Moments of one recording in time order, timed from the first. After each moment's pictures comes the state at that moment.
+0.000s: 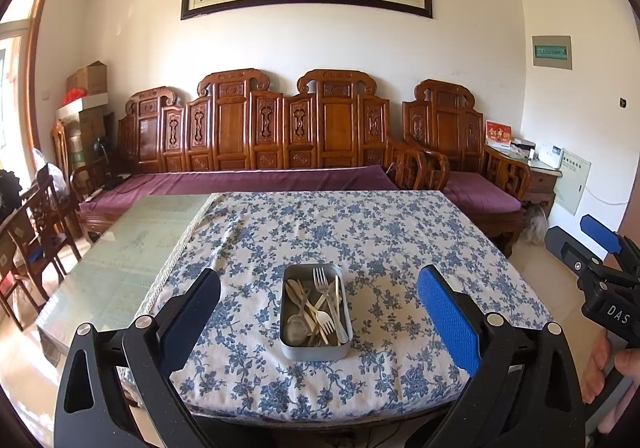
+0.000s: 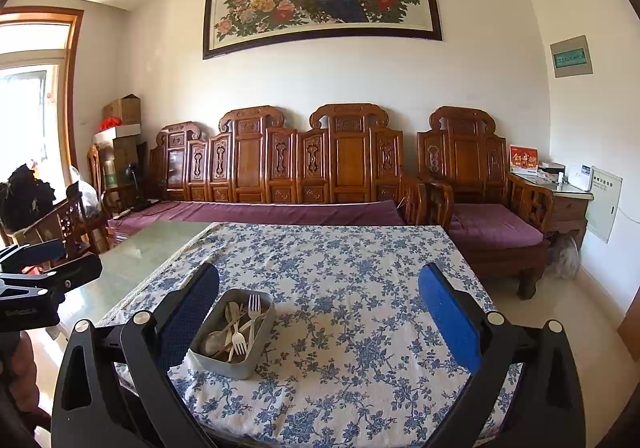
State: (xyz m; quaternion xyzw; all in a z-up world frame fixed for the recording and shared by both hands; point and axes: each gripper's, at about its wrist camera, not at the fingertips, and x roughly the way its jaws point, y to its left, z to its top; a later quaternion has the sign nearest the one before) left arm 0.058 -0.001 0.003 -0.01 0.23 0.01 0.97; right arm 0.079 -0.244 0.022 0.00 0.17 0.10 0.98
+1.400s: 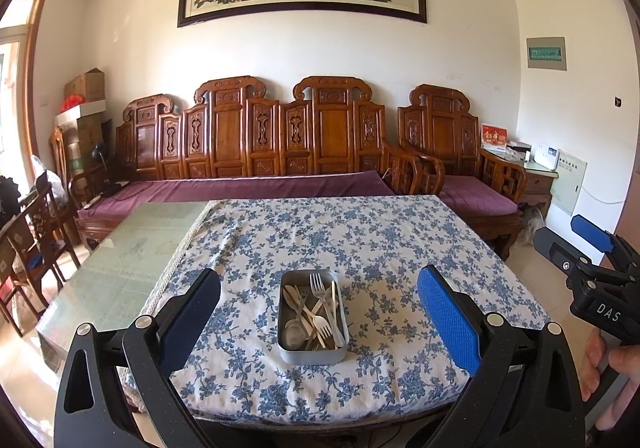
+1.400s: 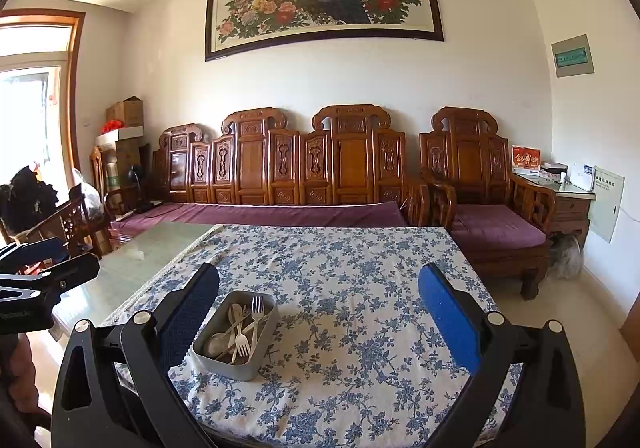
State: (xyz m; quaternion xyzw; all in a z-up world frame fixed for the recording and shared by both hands) left arm 0.051 -0.003 0.011 0.00 0.22 0.00 0.98; right arm 0.078 -0.241 0.025 0.00 0.16 0.10 0.98
